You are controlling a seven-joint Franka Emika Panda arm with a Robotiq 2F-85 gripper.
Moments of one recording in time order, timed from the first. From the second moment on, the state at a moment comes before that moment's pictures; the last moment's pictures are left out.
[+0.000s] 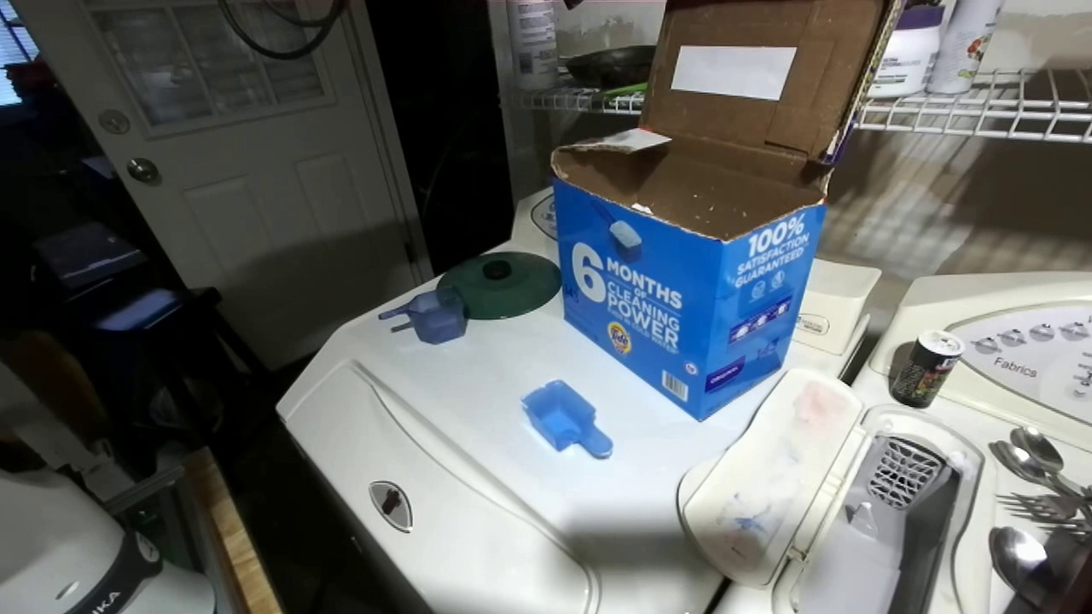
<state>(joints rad) -0.15 -0.19 -0.04 -1.77 -0.28 2.00 0.14</state>
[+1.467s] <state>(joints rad) -0.16 0.00 -0.18 -1.51 0.01 2.11 -0.14</state>
